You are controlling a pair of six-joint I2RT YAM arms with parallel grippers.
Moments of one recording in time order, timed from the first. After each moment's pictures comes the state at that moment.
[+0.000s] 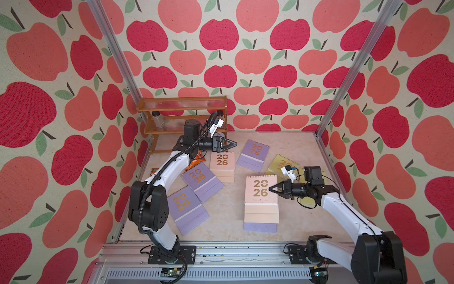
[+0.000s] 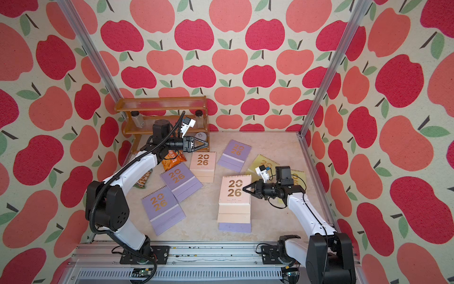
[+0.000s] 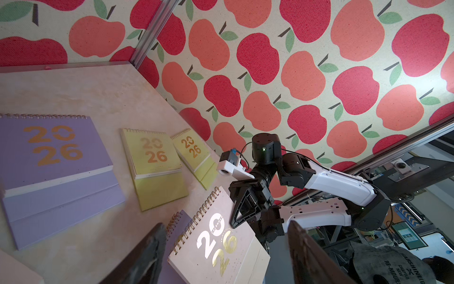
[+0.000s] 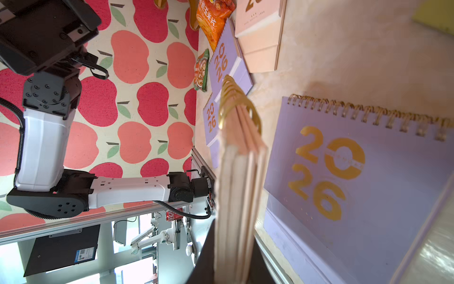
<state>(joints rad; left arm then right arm) -0.28 1.68 1.38 -0.02 1.20 -0.48 0.18 1.14 0.61 -0.43 -1.06 0.50</state>
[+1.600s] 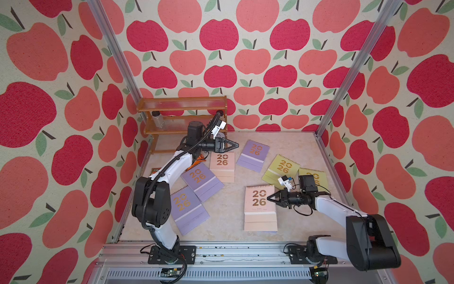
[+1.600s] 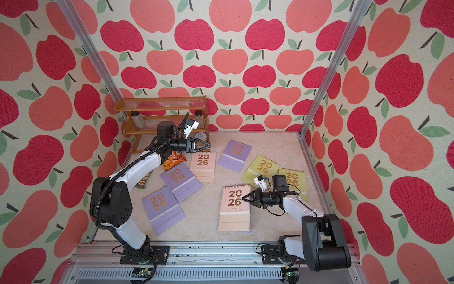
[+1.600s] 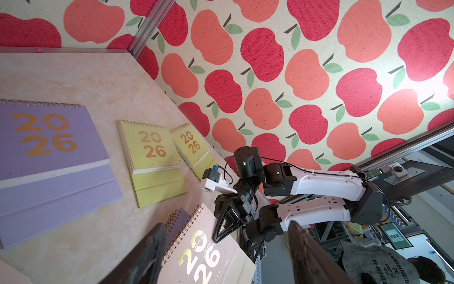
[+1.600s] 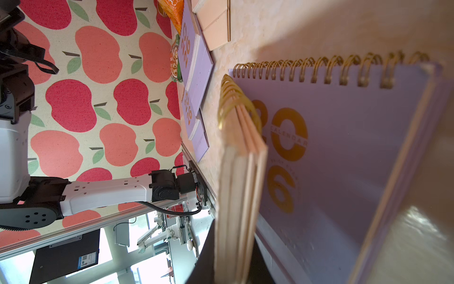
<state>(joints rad) -0.29 1.73 1.38 0.01 1.20 -0.51 0.18 1.28 0.47 -0.26 -1.06 0.48</state>
